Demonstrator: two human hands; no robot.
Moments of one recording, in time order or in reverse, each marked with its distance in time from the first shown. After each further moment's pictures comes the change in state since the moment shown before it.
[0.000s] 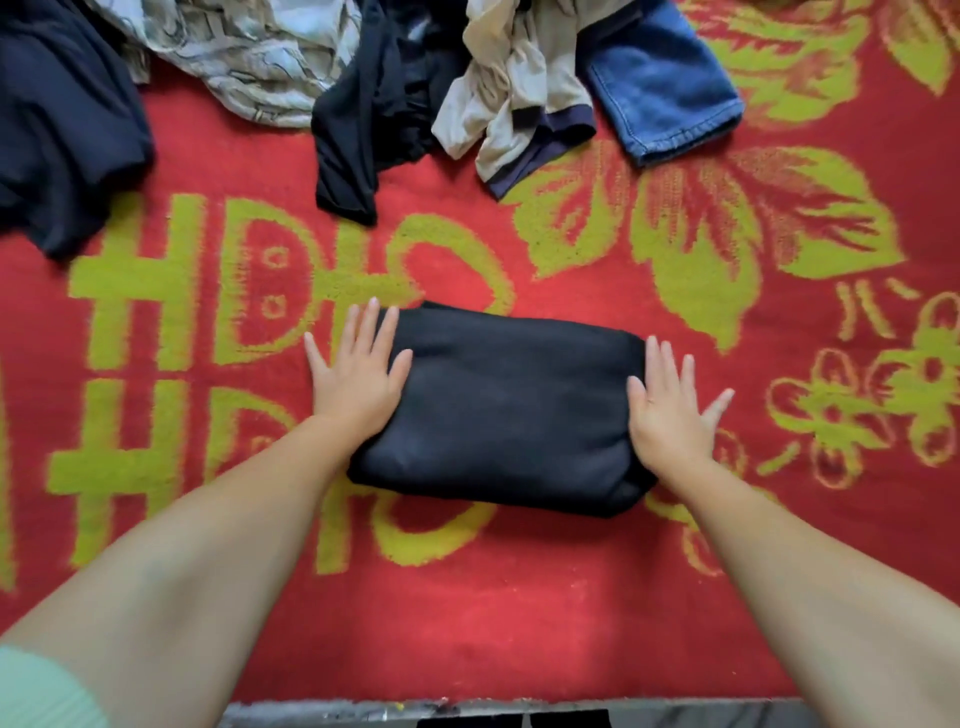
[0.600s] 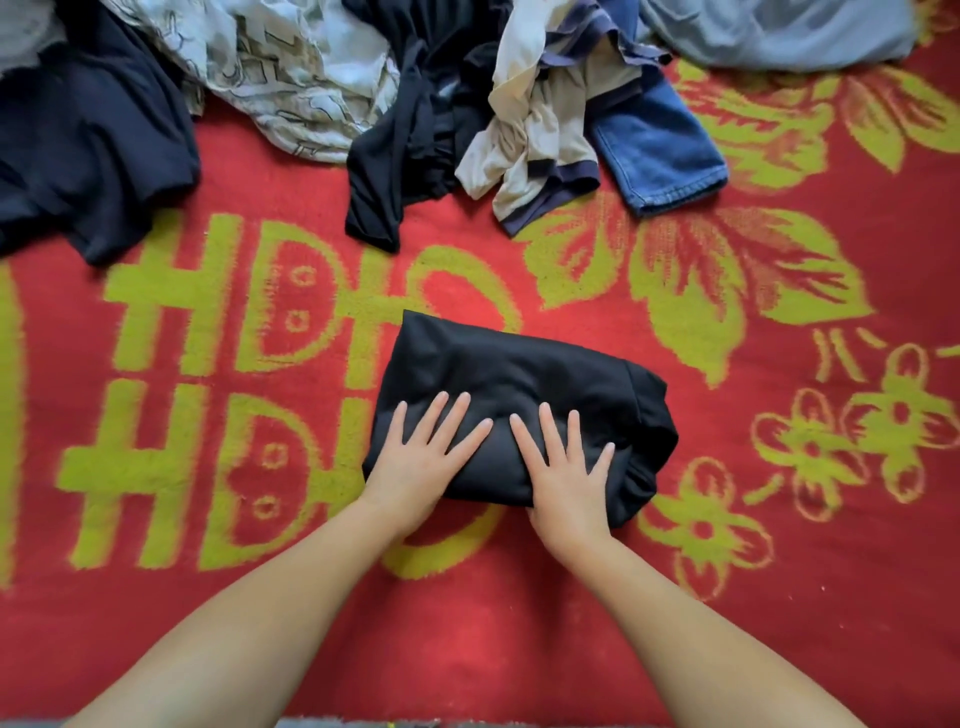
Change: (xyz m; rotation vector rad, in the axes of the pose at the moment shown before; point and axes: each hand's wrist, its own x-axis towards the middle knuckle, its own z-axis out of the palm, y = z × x) left_hand -0.078 0.034 0.017 0.316 0.083 0.498; right_hand -0.079 -0.080 0.035 -0.232 -0.054 -0.385
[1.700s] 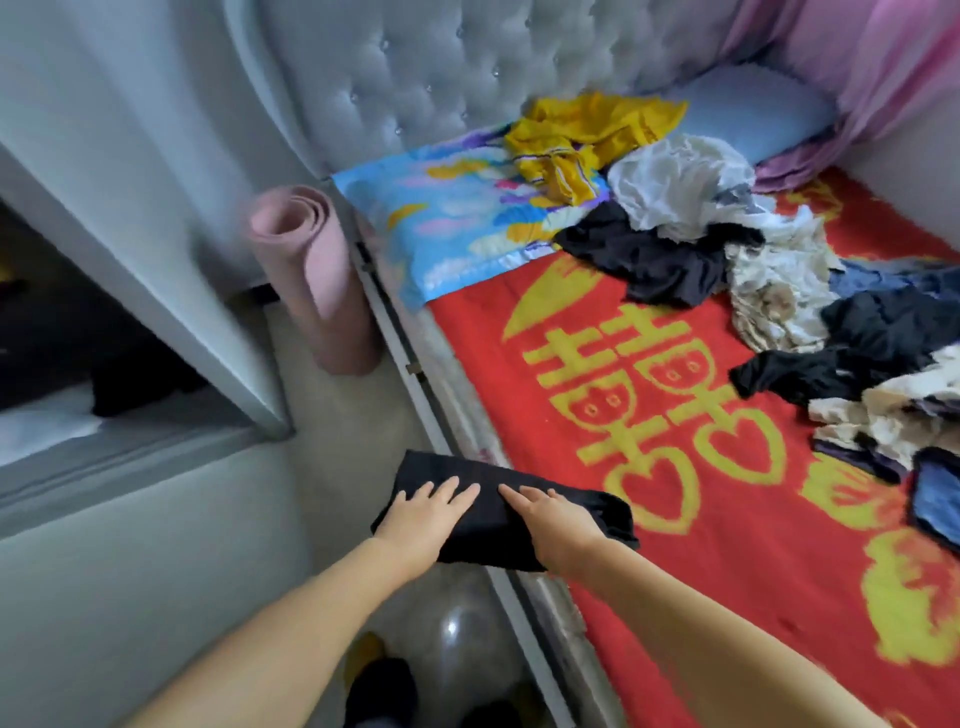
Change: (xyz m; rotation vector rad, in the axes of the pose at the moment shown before) left_hand -0.394 0.220 -0.084 -0.513 -0.126 -1.089; right_hand -0.287 -0.123 -0.071 -0.599 -0.261 -1.039
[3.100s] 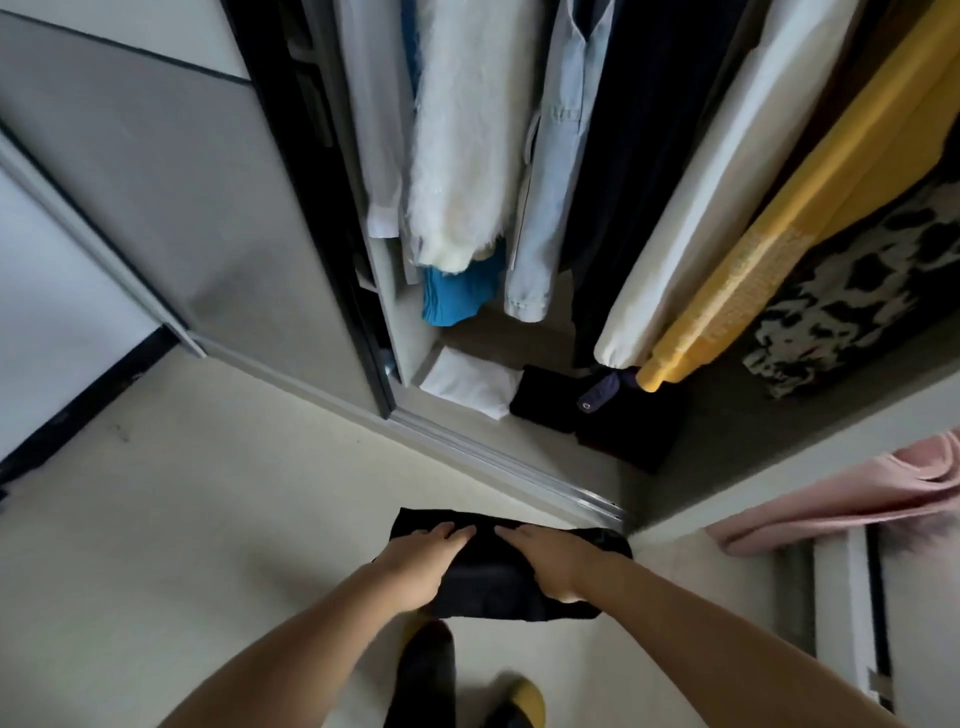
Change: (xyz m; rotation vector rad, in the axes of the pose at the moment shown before) left_hand -0.331 -0.654 0.154 -0.674 0.043 -0.678; right_hand 0.297 -0.770 -0.031 -0.554 -0.347 -0.832
